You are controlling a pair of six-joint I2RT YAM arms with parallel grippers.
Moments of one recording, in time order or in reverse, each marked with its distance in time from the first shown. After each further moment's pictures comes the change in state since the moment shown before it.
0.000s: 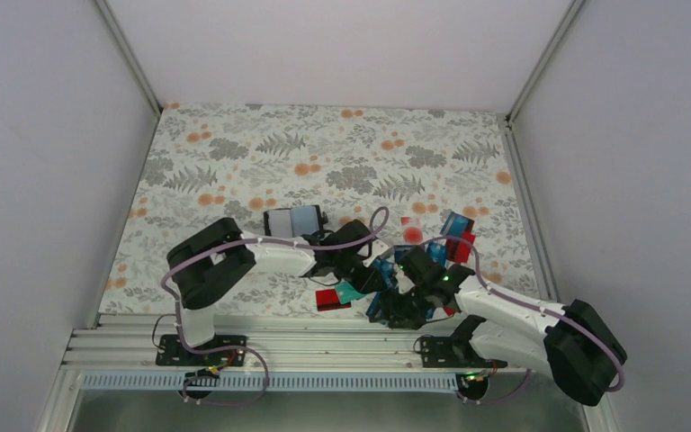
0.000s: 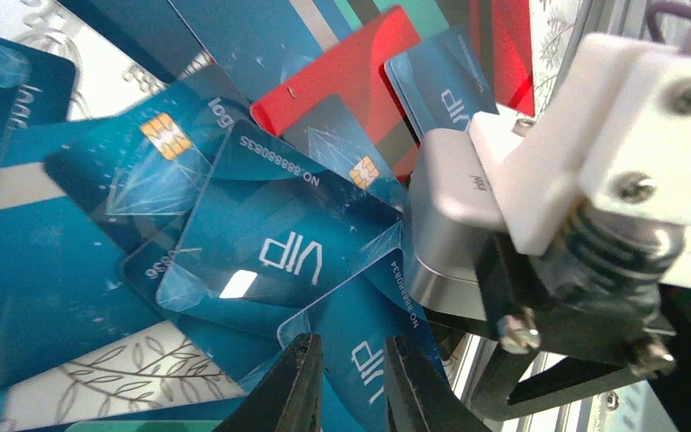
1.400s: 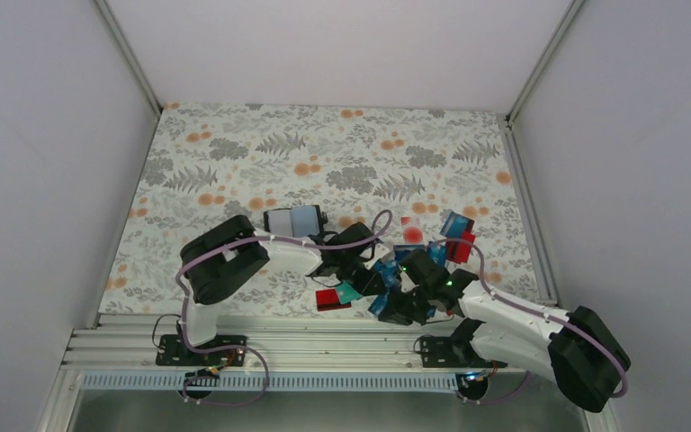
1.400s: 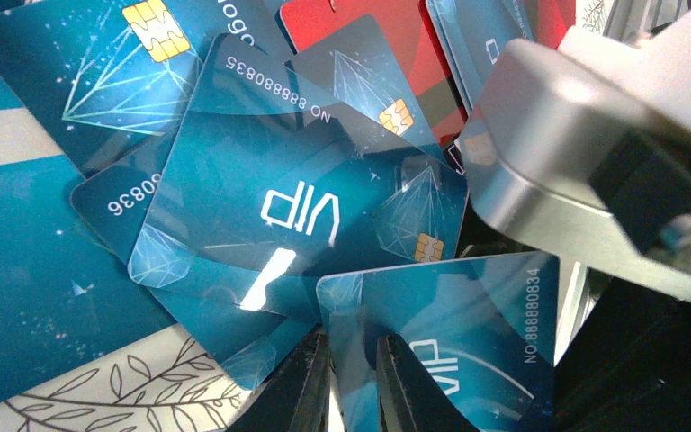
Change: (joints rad) left arm -0.007 0.098 0.042 -0.018 0.040 -0.015; right arm -0.002 -0.040 -0.062 0.091 0.067 0.114
